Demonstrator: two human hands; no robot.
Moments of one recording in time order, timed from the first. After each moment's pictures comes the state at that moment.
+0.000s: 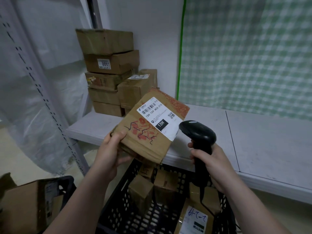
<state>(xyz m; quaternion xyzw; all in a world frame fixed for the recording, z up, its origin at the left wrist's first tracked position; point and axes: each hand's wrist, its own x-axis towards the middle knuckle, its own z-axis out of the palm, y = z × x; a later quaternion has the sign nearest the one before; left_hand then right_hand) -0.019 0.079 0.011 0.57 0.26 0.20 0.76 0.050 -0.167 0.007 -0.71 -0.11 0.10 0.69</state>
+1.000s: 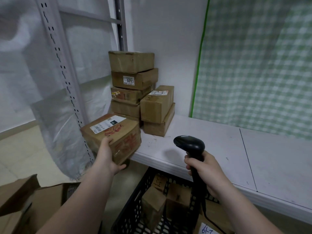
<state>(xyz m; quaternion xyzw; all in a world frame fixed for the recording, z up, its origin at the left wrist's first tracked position) -0.032 0.151 0.036 0.35 0.40 0.19 0.82 0.041 -0.105 0.025 -0.73 -0.11 0.15 0.65</state>
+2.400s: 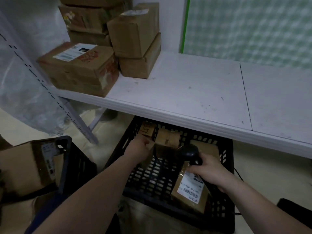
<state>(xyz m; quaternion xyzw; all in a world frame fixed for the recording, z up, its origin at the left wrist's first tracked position) 0.009 0.063 -0.157 0.93 0.21 -0.12 0.28 0.022 -0.180 -0.107 -0.84 -0.06 0.33 0.43</state>
